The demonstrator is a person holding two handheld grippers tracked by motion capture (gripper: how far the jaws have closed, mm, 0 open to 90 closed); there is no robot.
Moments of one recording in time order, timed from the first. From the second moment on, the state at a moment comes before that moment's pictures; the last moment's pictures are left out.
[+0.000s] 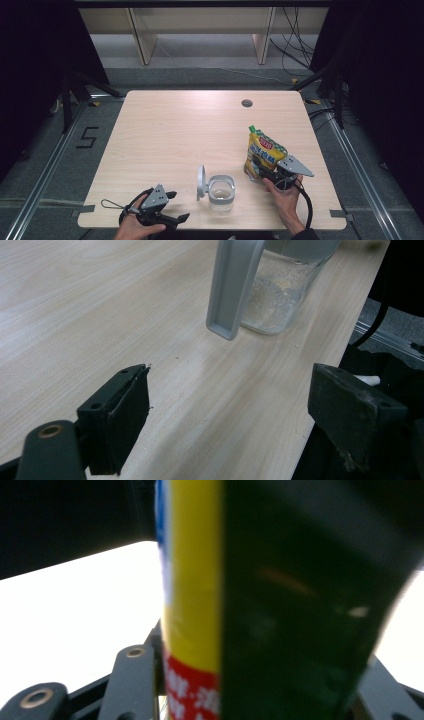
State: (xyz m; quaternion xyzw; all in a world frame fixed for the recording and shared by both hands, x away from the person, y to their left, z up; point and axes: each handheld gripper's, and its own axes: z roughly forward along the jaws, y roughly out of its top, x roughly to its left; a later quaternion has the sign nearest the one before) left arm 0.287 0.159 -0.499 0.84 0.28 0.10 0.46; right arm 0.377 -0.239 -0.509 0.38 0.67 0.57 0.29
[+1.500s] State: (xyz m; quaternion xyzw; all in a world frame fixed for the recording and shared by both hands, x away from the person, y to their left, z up) left arm 0.289 0.160 -0.499 0.84 0.28 0.10 0.46; right arm 0.288 -0.245 -0.429 0.17 0.79 0.41 0.42
